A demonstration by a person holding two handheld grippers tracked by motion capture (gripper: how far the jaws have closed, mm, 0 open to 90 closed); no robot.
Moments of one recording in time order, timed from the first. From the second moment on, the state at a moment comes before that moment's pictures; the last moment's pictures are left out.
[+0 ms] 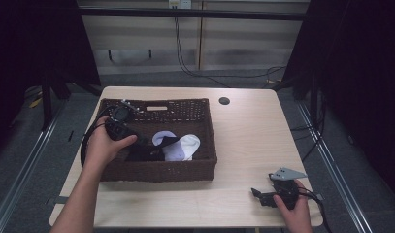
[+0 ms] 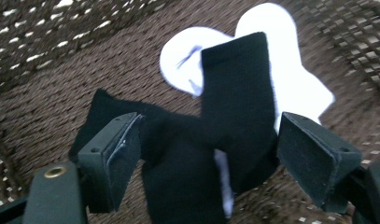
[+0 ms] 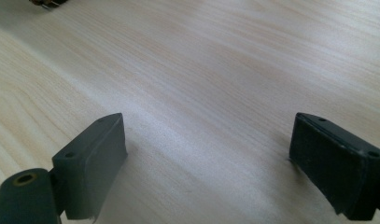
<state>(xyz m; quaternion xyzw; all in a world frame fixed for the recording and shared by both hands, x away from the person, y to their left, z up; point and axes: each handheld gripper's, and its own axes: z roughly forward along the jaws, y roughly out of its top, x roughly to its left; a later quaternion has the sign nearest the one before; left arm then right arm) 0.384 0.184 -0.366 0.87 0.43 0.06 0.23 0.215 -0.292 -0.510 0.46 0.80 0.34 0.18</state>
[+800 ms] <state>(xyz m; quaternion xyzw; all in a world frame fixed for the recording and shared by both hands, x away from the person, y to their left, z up) 0.394 0.158 -0.385 0.89 0.42 -0.01 0.16 0.215 -0.292 -0.510 0.46 0.80 0.34 0.18</state>
